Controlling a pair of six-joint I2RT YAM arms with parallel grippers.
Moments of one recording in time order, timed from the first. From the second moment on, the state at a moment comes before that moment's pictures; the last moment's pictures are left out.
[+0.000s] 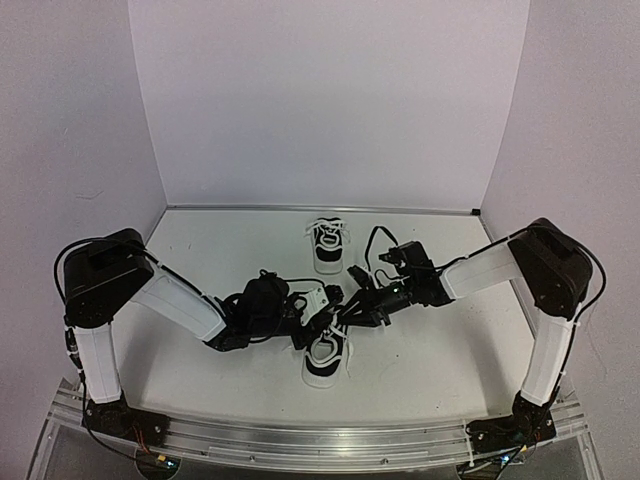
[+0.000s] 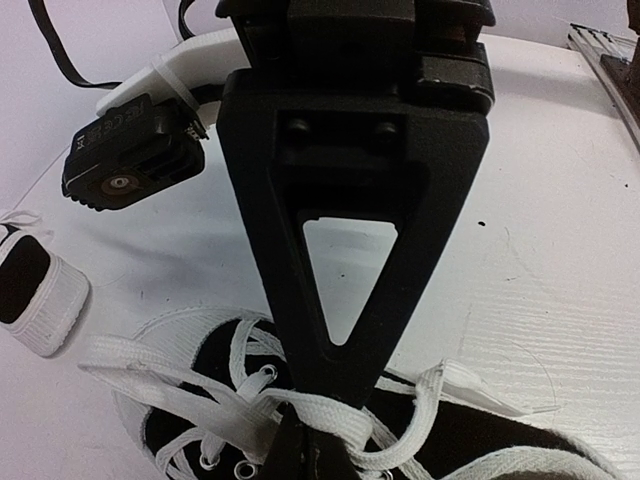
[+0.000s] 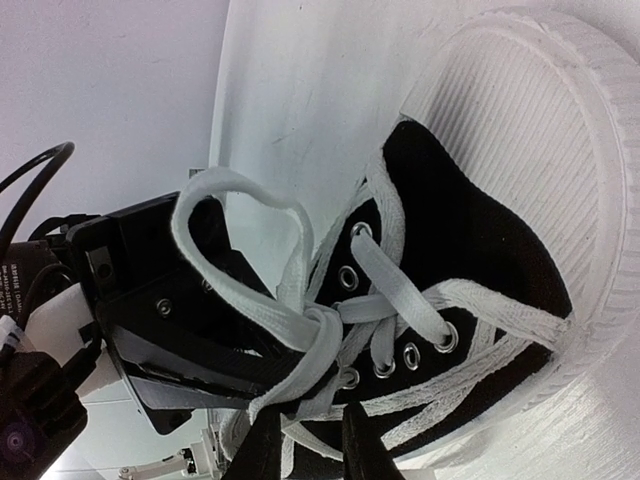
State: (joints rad) left arm -1.02 1.91 0.84 0.67 0.14 0.26; right arm 0.62 1.93 0.97 0.19 -0.95 0.72
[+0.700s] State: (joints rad) left arm -1.01 1.90 0.83 0.66 0.14 0.26; right arm 0.62 1.95 0.94 0.29 -0.98 0.79
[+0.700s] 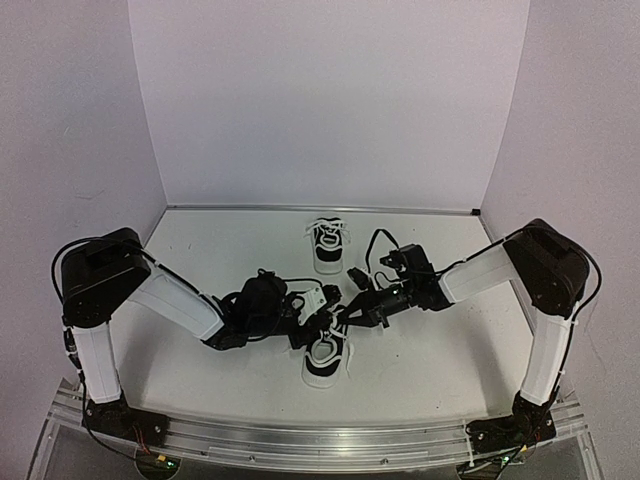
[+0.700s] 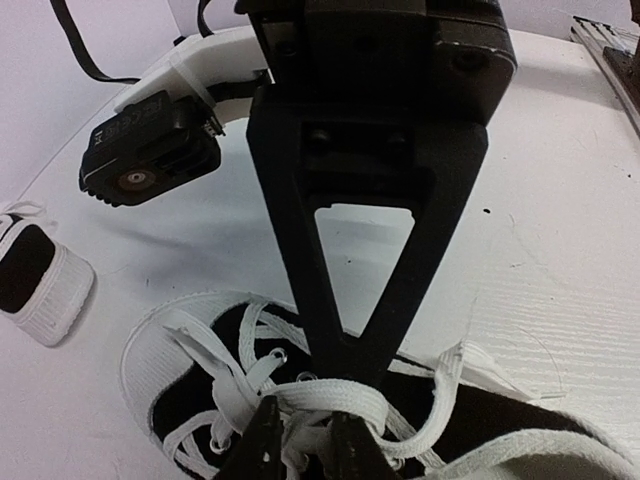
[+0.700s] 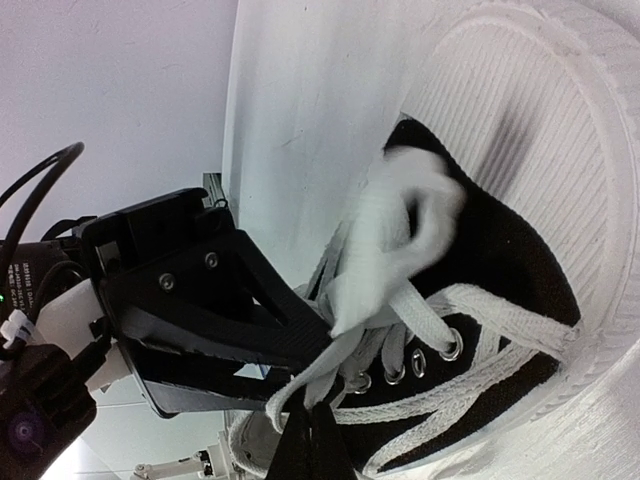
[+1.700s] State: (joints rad) left arm -0.82 1.72 0.96 0.36 0.37 0.00; right arm 0.67 1.91 0.97 0.19 -0.93 0.71
